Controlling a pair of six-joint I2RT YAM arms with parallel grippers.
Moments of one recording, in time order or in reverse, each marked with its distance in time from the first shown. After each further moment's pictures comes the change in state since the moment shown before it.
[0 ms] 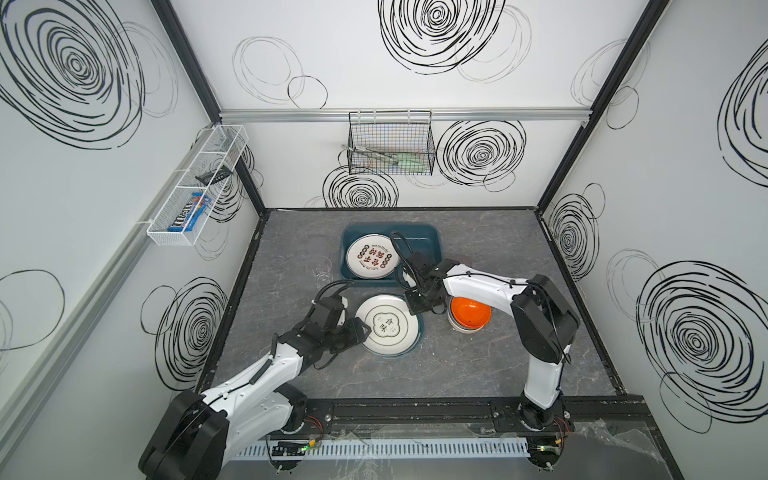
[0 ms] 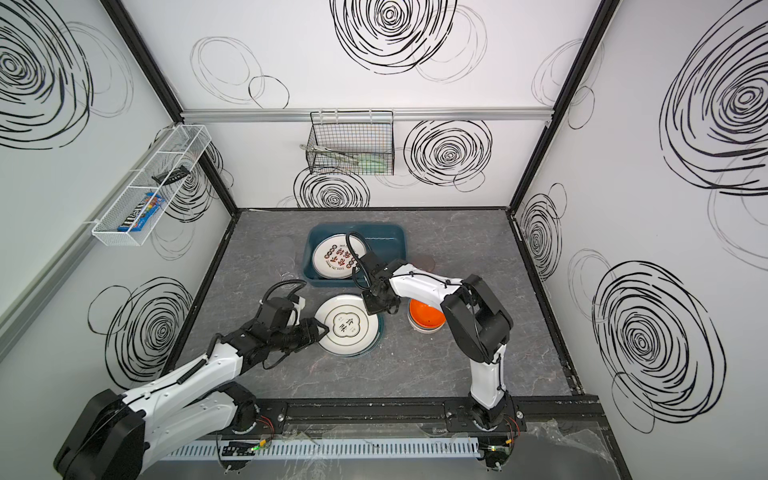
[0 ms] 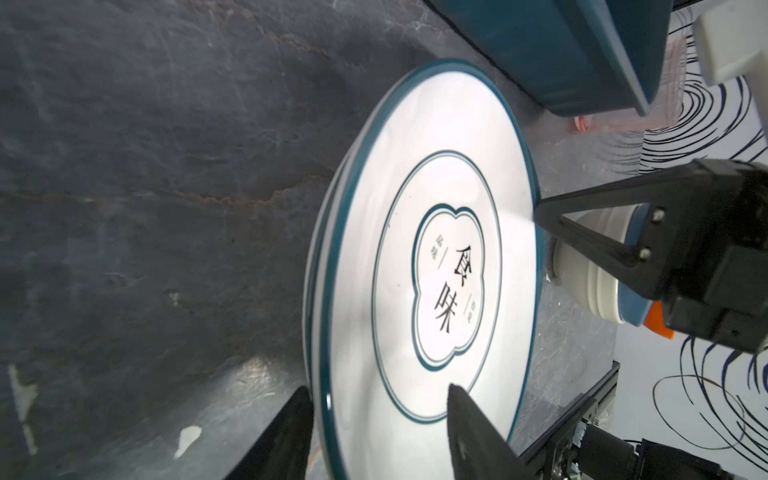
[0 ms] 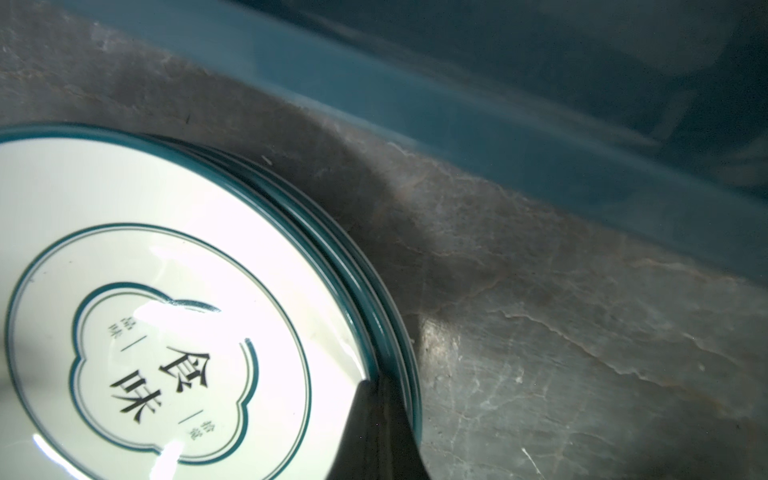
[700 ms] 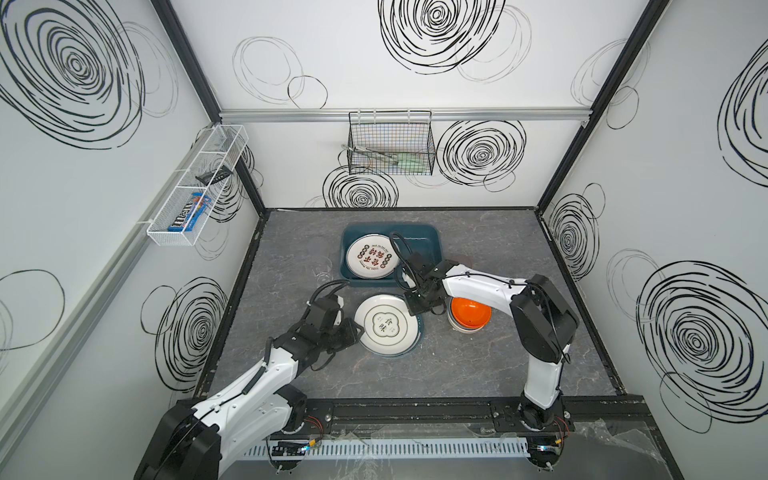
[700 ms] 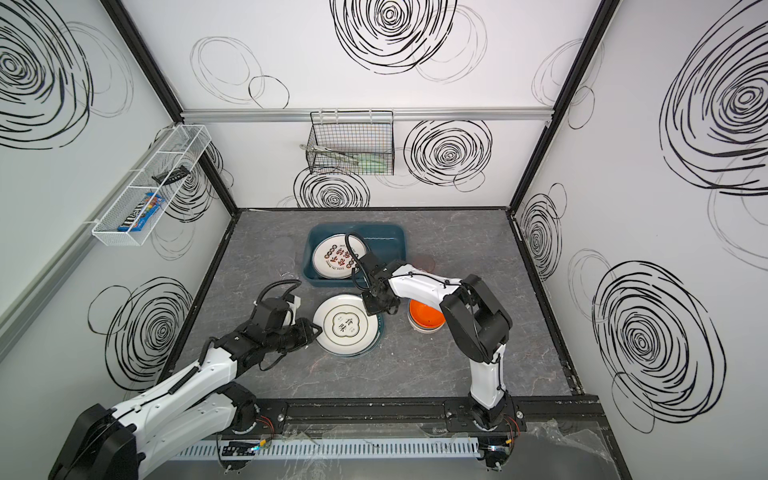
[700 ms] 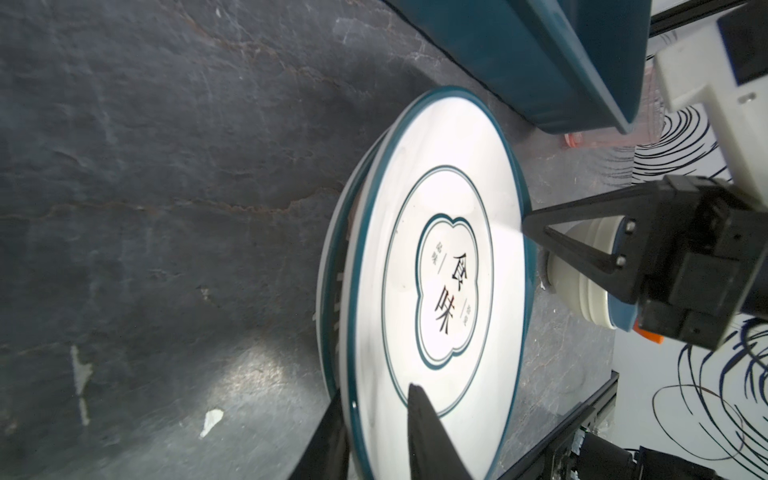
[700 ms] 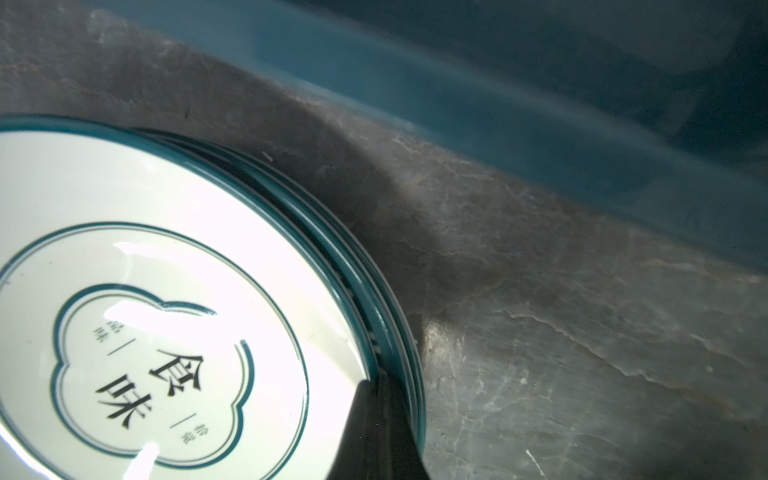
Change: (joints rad) left arm 0.019 -0.062 0.000 -0.048 -0.019 0.000; right arm 0.005 0.004 0.000 0.001 -0.001 0.000
